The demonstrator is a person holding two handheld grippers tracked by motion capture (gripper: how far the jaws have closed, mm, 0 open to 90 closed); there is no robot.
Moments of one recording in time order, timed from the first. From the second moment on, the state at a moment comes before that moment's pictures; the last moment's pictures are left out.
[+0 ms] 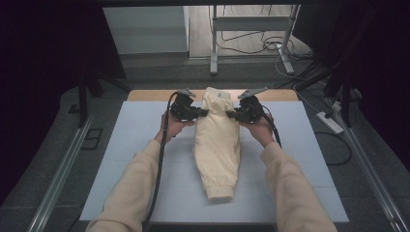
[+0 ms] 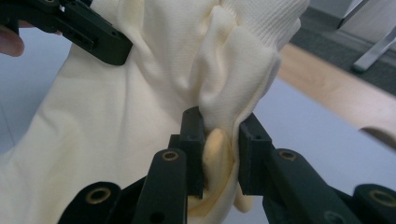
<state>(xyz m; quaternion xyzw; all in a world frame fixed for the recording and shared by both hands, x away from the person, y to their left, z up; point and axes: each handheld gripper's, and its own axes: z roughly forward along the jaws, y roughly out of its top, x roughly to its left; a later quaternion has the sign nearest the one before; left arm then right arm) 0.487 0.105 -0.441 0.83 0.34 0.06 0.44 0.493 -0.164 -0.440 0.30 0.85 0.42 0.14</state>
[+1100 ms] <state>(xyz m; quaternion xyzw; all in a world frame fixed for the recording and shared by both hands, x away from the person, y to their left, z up) 0.497 0.110 -0.426 0.82 0.33 0.09 0.46 0.506 -0.160 -0.411 0.28 0.84 0.43 0.19</state>
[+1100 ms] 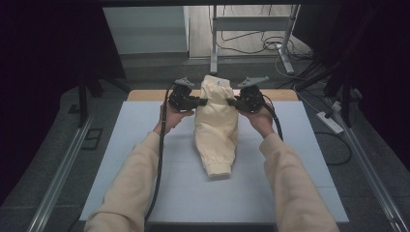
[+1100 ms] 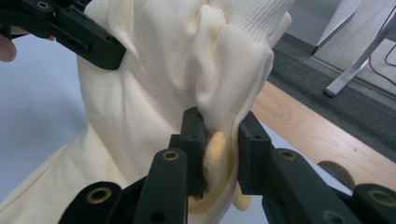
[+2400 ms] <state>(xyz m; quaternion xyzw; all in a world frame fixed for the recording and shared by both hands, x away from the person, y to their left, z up) 0.452 0.107 -0.474 0.84 0.31 0.05 0.45 0.469 -0.171 -0.465 0.26 0.85 0.43 0.15</state>
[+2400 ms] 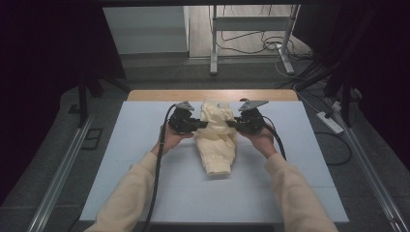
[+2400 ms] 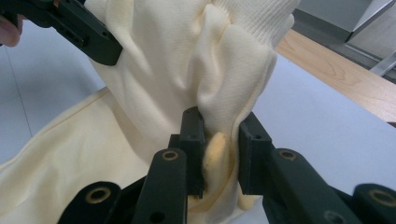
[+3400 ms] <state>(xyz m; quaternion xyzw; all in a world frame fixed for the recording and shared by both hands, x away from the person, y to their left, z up) 0.417 0.106 -0.498 0.85 0.29 0.04 0.44 0.430 -0.174 -0.497 0.24 0.86 0.42 0.14</state>
